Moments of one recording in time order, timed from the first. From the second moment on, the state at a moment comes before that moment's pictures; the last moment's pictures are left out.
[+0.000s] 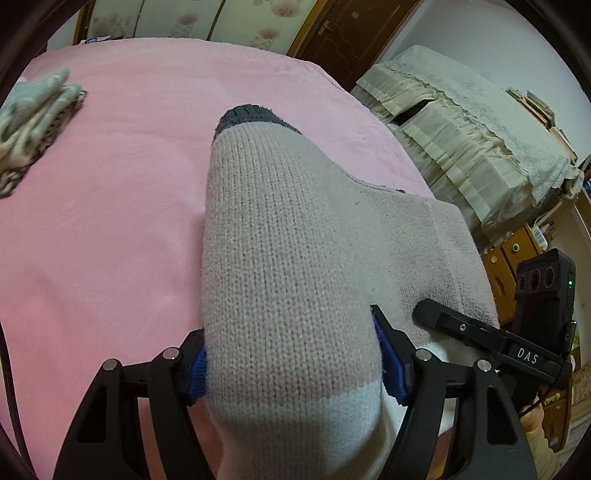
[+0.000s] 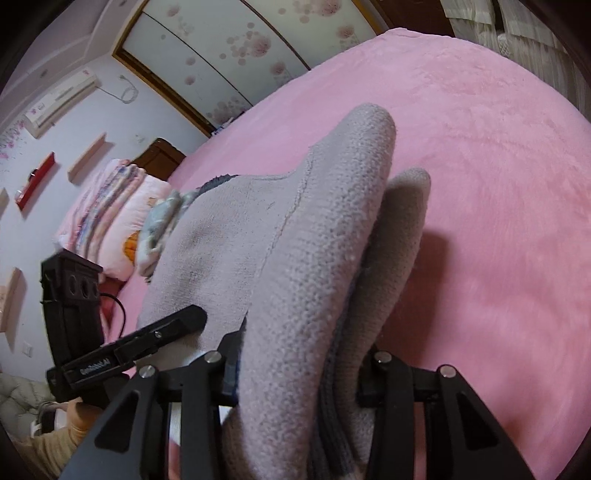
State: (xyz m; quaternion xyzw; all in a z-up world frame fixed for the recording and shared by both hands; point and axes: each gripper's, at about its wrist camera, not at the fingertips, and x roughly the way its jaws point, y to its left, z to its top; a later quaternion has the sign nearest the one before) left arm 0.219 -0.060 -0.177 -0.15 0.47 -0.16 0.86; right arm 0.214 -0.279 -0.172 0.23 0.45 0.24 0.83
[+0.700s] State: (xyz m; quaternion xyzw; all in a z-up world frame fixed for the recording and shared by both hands) left arm 0.194 0.212 -0.034 -0.15 0.39 -0.08 0.91; right arm 0.248 -0.017 -0.040 0.20 0.41 0.36 0.81
